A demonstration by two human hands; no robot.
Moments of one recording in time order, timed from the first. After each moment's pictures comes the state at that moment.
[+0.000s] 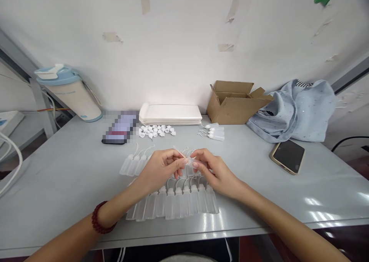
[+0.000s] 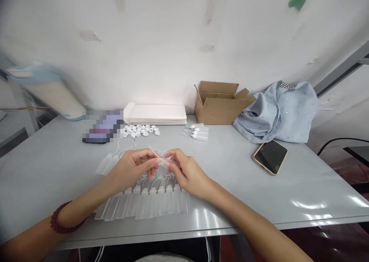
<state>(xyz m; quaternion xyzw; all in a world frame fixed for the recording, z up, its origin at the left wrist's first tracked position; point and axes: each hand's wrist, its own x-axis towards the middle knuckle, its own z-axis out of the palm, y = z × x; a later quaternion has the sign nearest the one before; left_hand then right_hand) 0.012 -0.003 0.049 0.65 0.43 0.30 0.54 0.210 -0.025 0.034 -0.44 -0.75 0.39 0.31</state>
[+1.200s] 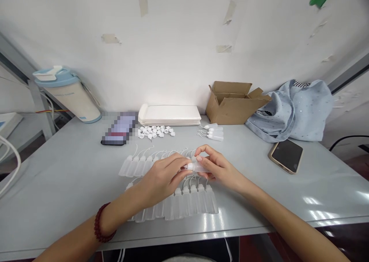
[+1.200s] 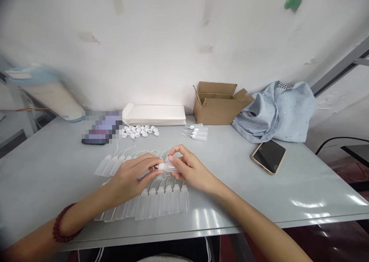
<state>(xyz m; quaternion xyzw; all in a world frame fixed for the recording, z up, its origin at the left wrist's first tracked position) 0.009 -0.011 0.032 0.88 0.27 0.34 0.18 0.213 -0.022 0.049 -0.42 -0.58 0.62 0.31</state>
